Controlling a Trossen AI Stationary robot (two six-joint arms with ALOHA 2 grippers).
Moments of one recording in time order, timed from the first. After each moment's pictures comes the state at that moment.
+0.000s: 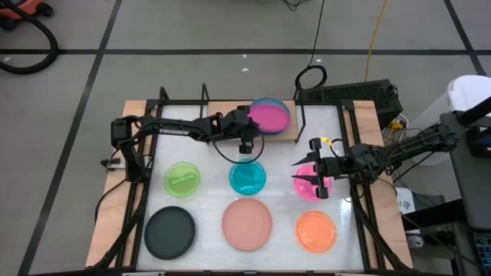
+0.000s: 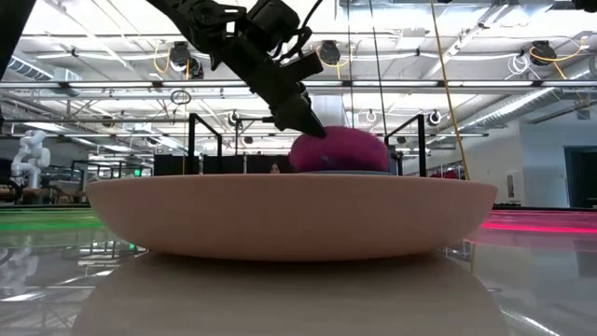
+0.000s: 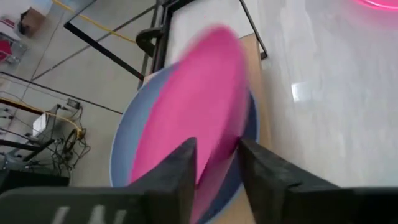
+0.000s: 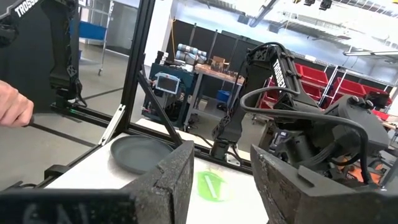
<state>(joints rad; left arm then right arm) 0.25 1.80 1.23 -0.01 -0.19 0.57 0.28 0.80 0.50 0.38 0.14 -0.27</state>
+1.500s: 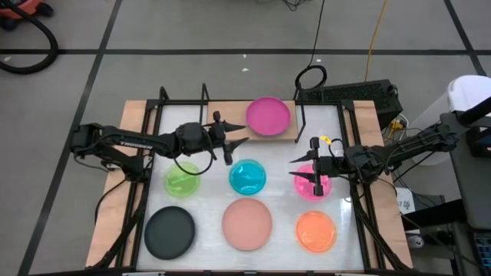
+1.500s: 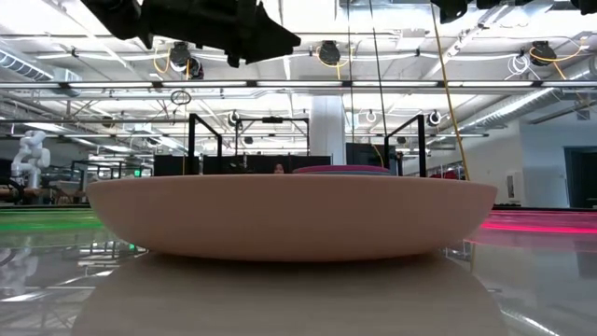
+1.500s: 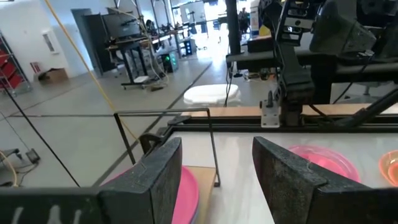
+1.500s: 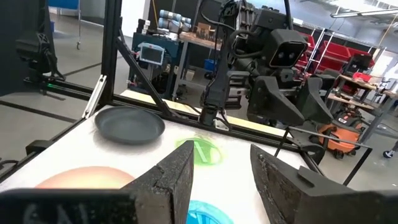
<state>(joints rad) 0.11 1.38 0.77 0.57 -0.16 0.16 0.28 0.80 0.50 0.26 0.24 -0.22</state>
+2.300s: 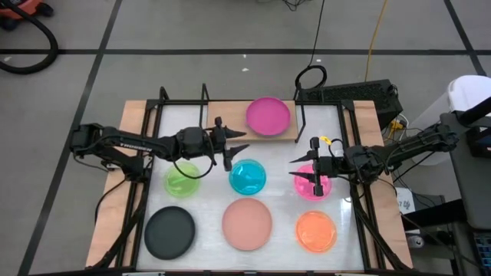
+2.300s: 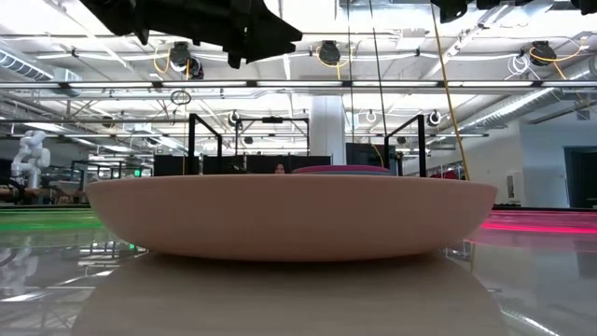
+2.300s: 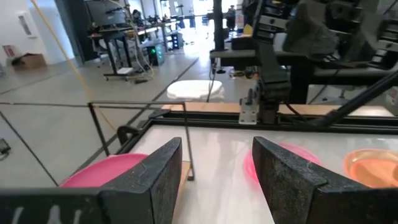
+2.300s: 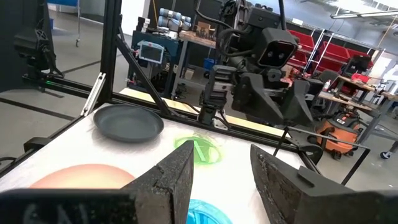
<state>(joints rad) 0.06 1.38 0.77 0.54 -0.16 0.08 0.28 0.80 0.50 0.26 0.24 -0.23</state>
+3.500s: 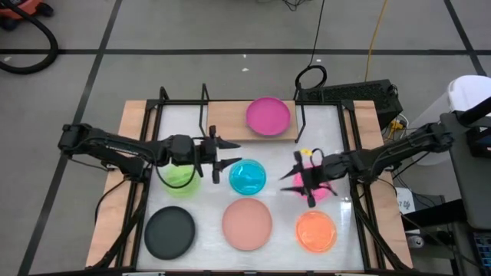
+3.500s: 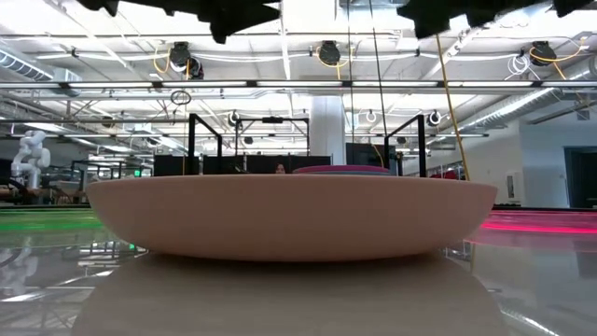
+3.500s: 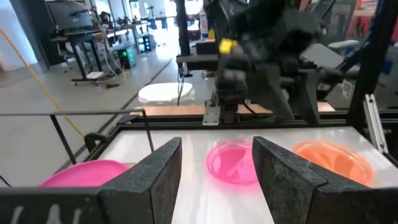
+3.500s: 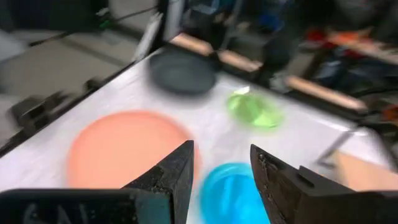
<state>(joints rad) -0.07 1.23 0.75 0.40 -0.16 0.08 0.28 1.04 0.59 0.13 0.04 -0.22</state>
